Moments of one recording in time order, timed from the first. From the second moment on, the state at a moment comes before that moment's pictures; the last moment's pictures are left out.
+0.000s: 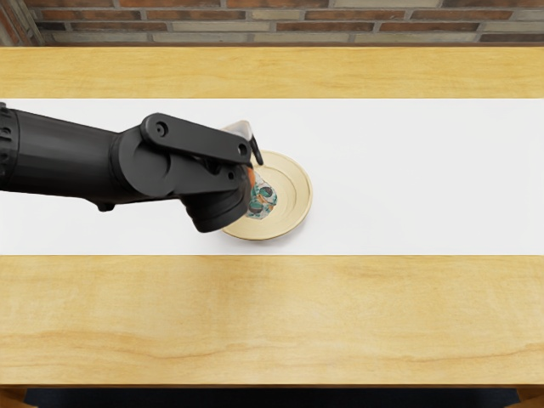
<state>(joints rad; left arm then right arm) -1.77 0.00 0.59 -1.30 0.15 0.60 0.61 -0.04 0.00 0.12 0.06 -0.06 0.01 0.04</state>
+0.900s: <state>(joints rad) -1.74 0.00 0.54 -1.27 0.16 0.60 0.61 -0.04 0.00 0.12 0.06 -0.06 0.01 0.04</state>
